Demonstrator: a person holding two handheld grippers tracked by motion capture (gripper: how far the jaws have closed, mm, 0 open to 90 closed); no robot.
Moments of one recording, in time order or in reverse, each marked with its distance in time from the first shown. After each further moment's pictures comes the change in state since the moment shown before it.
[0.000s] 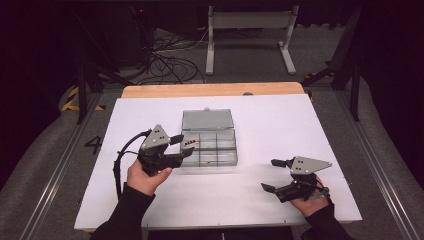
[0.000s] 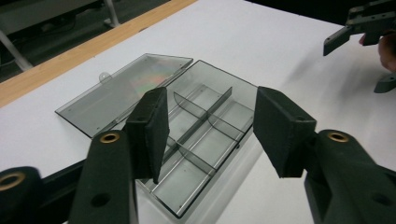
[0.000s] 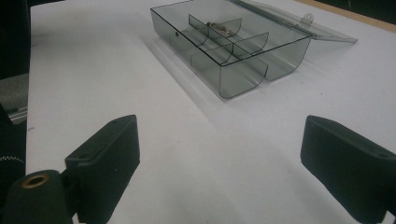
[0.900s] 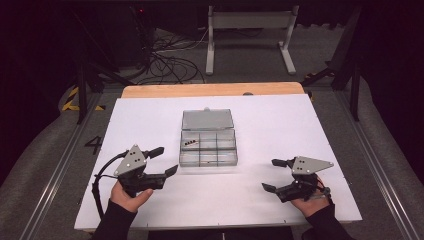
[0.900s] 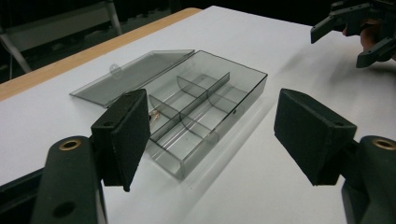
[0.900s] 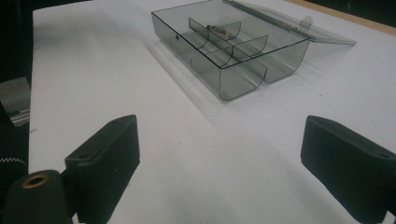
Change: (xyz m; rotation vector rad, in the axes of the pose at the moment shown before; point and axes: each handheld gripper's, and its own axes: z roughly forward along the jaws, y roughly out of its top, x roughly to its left) left arm 0.000 -0.060 -0.038 -0.109 0.017 -0.010; right arm 0.000 0.000 -0.002 -0.012 0.002 0.004
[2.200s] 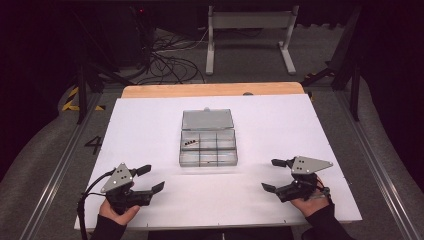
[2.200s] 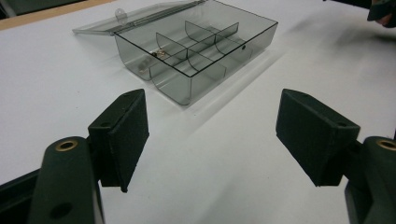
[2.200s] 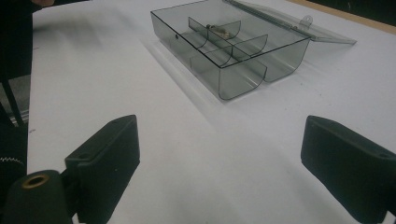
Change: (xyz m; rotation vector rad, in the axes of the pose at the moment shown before) left arm 0.003 -0.054 -0.019 0.056 0.012 -0.042; right arm -0.001 -0.001 0.001 0.002 0.000 0.002
